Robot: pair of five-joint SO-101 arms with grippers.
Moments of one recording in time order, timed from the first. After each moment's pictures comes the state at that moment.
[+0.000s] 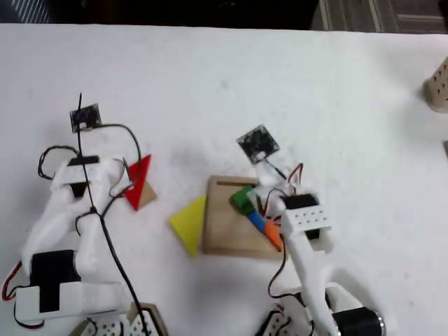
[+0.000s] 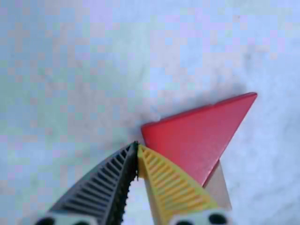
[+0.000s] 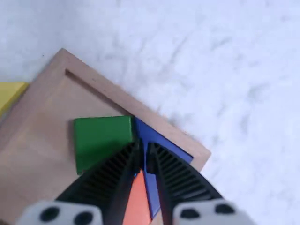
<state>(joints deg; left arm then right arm) -13.2 -4.4 45.5 42.0 18.2 -15.0 -26.8 61.9 31.9 22.3</state>
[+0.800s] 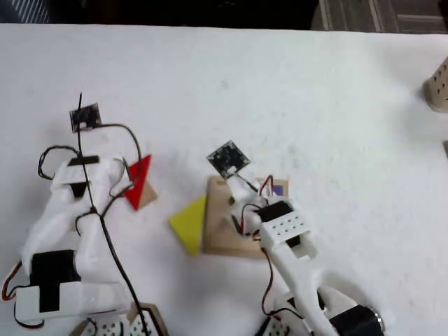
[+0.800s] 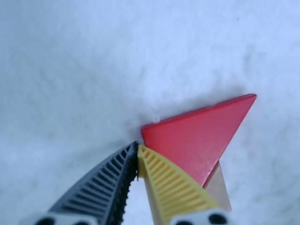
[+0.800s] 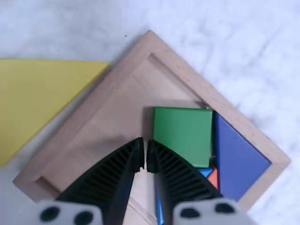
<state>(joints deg) -13.2 -4.4 45.5 41.6 18.2 -27.7 -26.7 64.3 35.2 16.6</state>
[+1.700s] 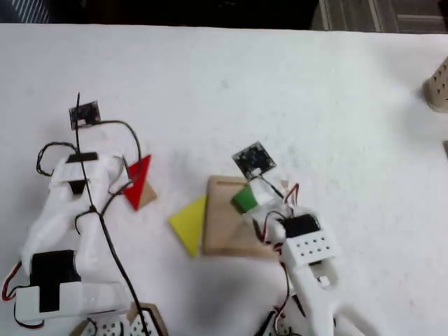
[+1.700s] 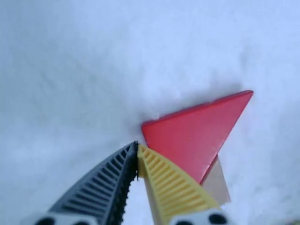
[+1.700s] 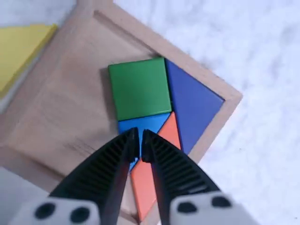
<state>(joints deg) -13.1 -4.4 41.8 47.2 15.8 -19.1 -45.1 72.3 42.8 17.0</state>
